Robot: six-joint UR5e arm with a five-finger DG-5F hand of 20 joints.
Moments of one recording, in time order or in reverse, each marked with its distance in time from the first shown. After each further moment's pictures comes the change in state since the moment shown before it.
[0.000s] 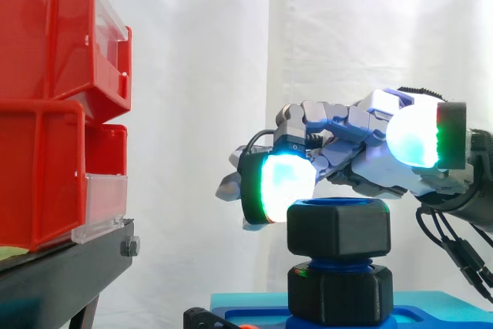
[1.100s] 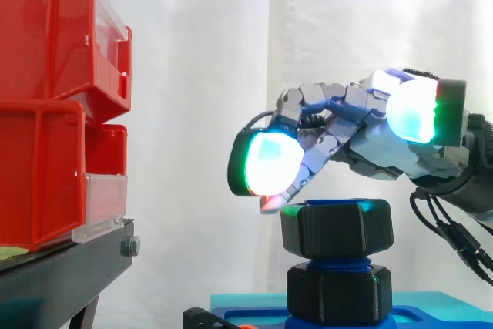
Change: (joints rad) arm -0.005 0.001 0.000 0.087 -0.015 -0.005
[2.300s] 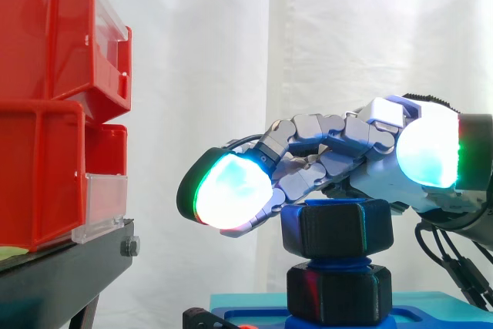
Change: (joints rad) arm 0.053 -0.025 0.000 -0.055 0.029 0.002
